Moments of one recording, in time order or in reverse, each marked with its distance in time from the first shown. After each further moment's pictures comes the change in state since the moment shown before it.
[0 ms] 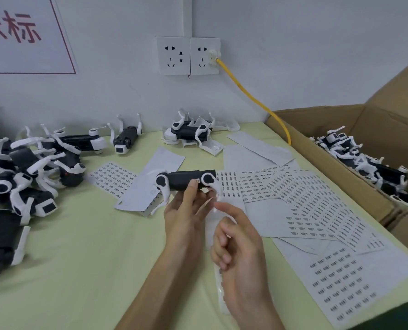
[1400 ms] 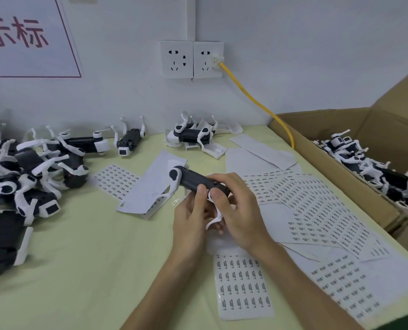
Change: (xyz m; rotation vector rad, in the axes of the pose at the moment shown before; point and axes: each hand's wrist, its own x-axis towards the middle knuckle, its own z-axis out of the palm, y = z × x) left_hand -0.002 -0.005 -0.001 0.442 -0.152 0.162; right_hand 0.088 -0.015 -0.023 -0.889 -0.296 -0.528
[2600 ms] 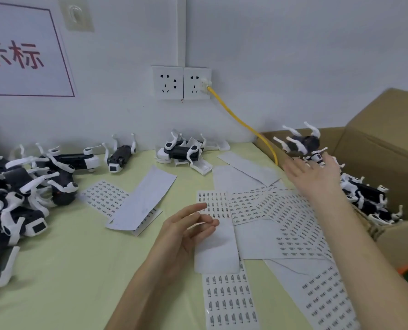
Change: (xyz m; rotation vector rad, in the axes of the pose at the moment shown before) left_hand 0.016 0.011 -0.023 -0.374 -0.182 -0.405; right_hand 0.087 0.026 -0.174 1.129 0.711 0.645
